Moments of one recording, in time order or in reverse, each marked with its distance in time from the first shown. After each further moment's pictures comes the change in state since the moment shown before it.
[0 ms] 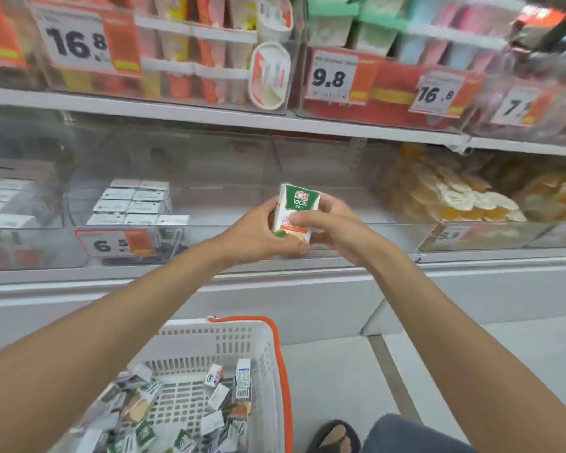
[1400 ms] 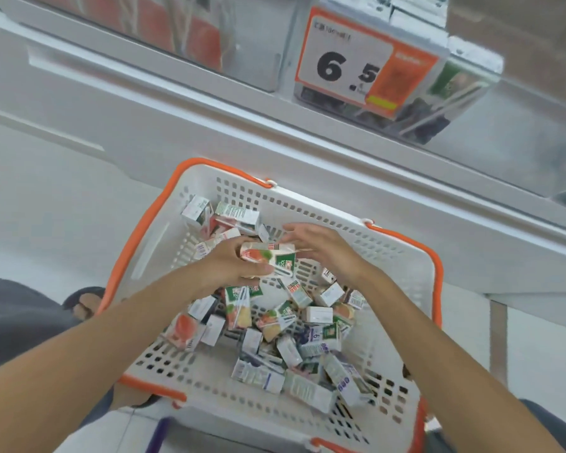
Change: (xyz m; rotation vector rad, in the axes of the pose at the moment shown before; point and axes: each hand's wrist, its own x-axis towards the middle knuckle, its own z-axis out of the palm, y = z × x) left_hand -0.251 -0.317 -0.071 -0.621 0.280 -0.957; right_hand 0.064 0.277 0.264 -0.013 -0.545 0.473
